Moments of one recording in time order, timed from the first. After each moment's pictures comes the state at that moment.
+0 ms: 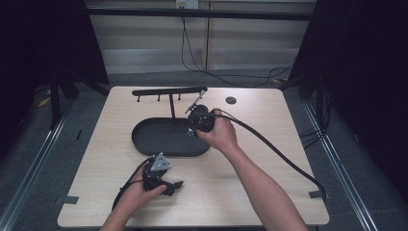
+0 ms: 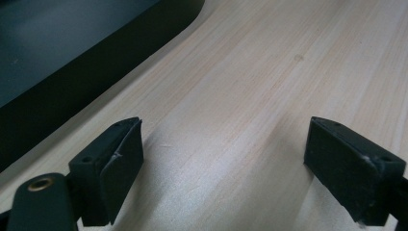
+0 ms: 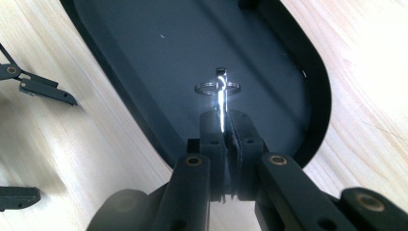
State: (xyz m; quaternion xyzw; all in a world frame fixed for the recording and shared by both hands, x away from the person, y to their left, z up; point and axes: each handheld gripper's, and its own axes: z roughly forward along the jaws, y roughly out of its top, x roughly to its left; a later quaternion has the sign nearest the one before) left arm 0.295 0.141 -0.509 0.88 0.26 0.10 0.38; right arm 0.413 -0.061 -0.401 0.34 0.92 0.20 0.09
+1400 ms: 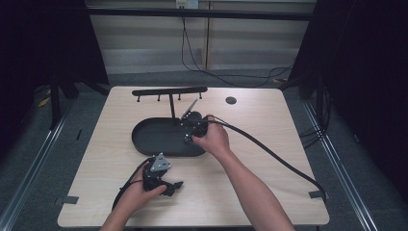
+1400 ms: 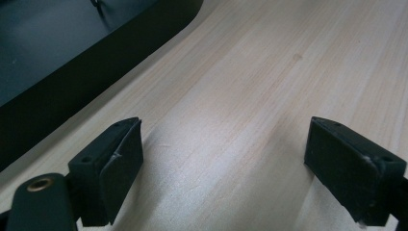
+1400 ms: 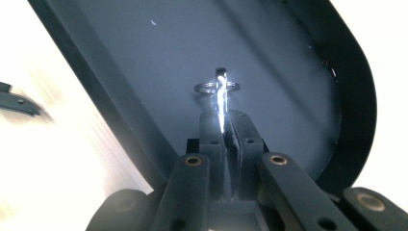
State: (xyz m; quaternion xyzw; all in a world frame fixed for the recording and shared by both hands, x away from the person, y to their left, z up) left arm 0.294 0.141 -0.509 0.88 0.26 0.10 0.38; right arm 0.422 -0.044 -0.439 0.33 0.92 0.18 0.09
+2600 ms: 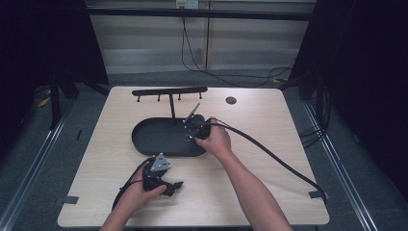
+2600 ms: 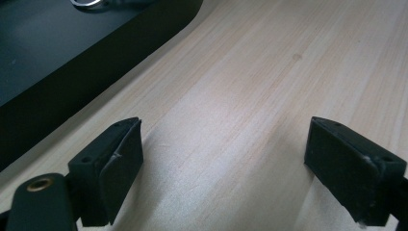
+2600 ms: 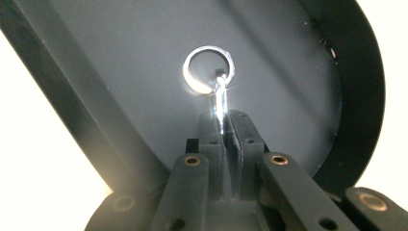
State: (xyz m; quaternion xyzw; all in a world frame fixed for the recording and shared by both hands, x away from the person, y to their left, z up) left arm 0.294 0.141 -0.509 0.88 0.26 0.10 0.38; right arm 0.428 -0.054 -0.460 0.34 0.92 0.17 0.09
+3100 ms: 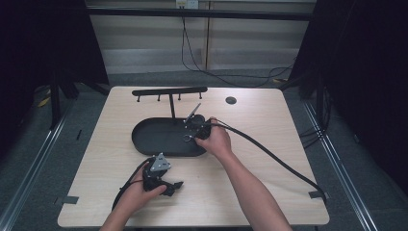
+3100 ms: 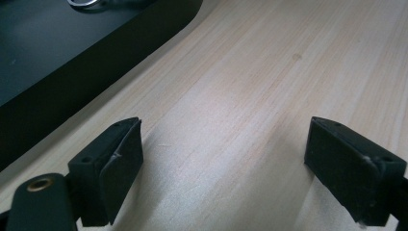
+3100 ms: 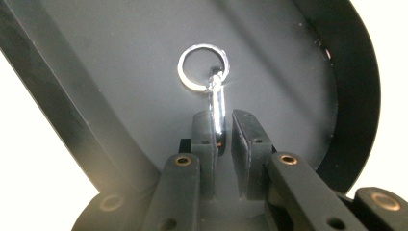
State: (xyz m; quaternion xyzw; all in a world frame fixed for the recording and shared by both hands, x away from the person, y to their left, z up) left arm 0.294 0.141 -0.510 0.88 0.26 0.10 0.39; right arm 0.429 -0.055 -0.462 0.34 0.92 0.17 0.10
